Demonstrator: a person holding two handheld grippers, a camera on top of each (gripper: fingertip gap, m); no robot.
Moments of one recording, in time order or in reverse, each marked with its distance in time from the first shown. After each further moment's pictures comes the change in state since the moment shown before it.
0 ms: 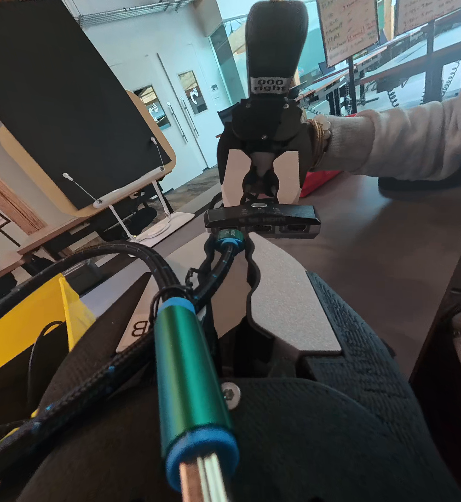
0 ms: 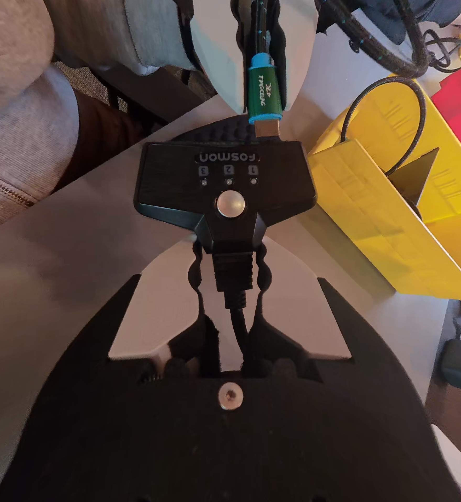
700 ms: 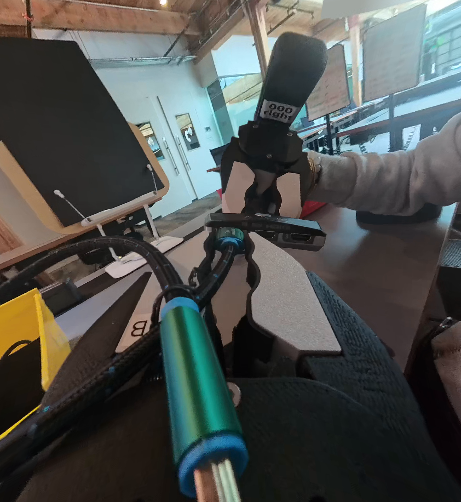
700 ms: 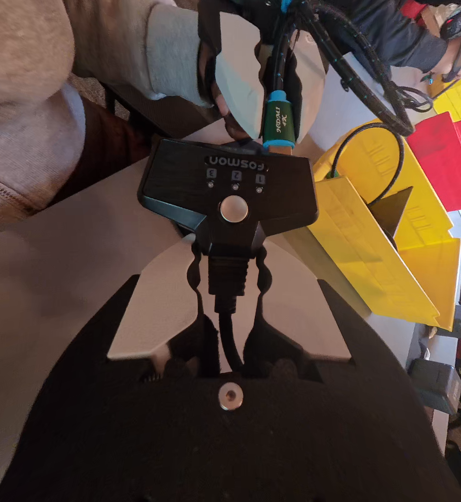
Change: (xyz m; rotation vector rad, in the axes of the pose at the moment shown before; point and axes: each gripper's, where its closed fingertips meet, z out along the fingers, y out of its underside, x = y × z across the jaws) left arm 0.003 -0.010 -0.003 0.143 0.036 -0.075; right arm -0.006 -0.021 0.001 0.030 0.037 -0.107
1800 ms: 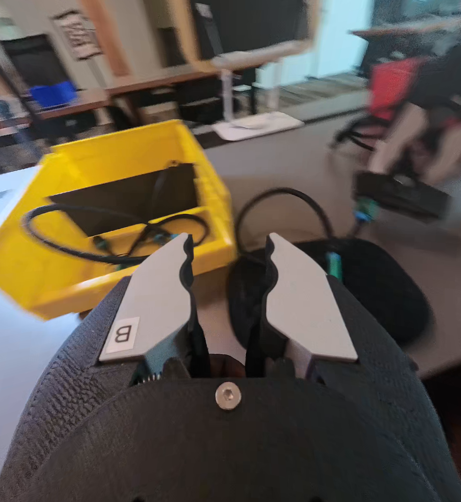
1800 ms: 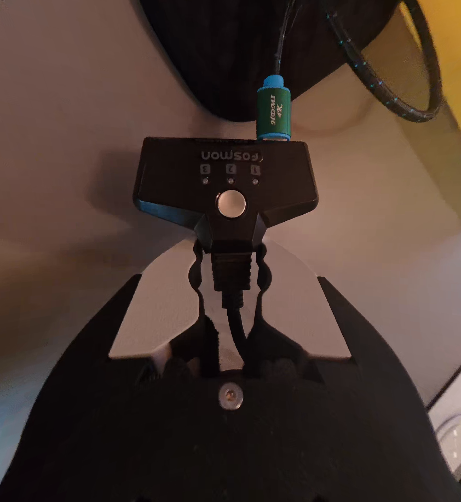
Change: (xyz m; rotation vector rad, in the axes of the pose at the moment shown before) left arm -0.101 0.066 -0.108 -0.452 -0.476 -0.213; right arm -0.023 0.107 0.003 -0.419 -0.193 0.152
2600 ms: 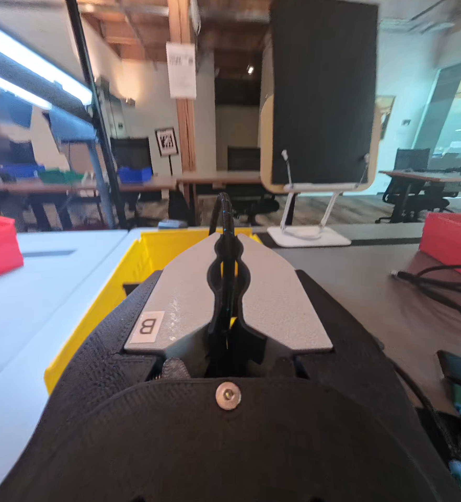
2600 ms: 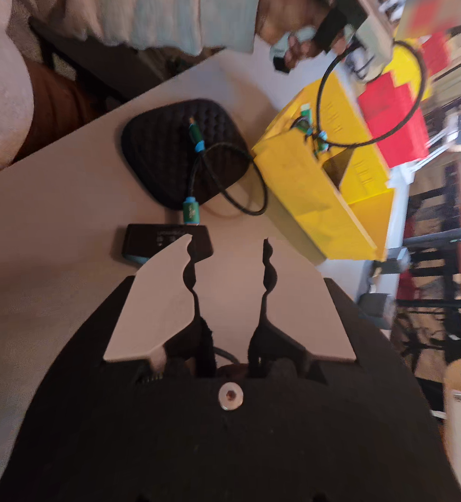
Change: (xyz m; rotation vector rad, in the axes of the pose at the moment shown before) left arm -0.091 -0.088 0.040 0.356 -0.167 -0.133; right arm 0.024 -0.058 -0.090 0.327 0.330 -0.092
